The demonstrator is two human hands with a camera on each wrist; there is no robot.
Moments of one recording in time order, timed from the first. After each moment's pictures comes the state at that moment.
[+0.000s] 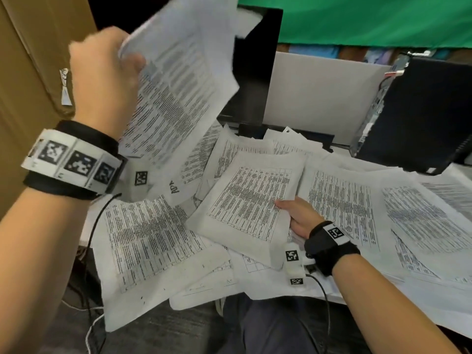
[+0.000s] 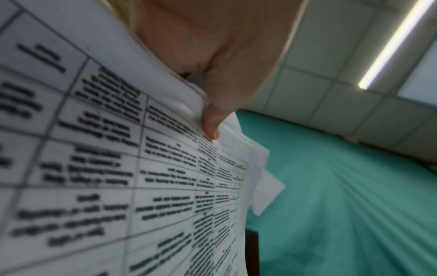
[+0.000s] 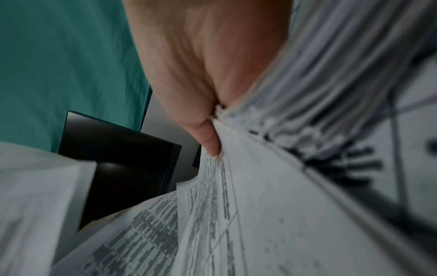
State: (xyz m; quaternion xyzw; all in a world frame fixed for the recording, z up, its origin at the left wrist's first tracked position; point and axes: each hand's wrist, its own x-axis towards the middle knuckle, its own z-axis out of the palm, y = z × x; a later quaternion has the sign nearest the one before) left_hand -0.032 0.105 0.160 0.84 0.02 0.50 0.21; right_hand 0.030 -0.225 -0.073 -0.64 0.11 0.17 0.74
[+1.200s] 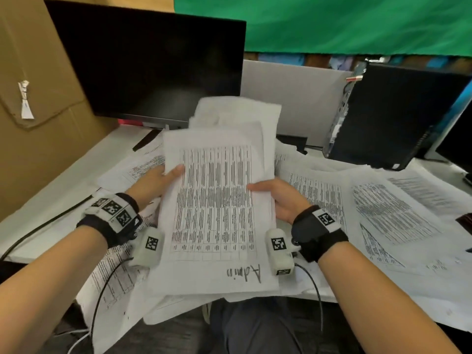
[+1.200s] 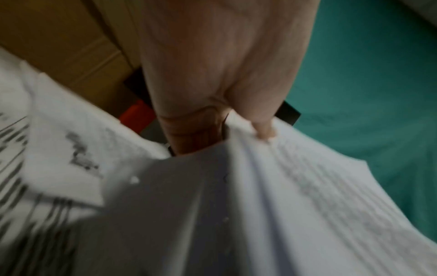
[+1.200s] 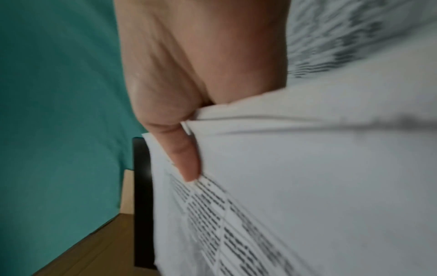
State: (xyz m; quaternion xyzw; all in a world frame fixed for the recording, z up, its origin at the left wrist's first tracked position) left_hand 0.003 0.057 0.017 0.87 0.01 -0.01 0.49; right_hand 0.012 -0.225 0.008 -0.62 -0.02 0.22 0.75
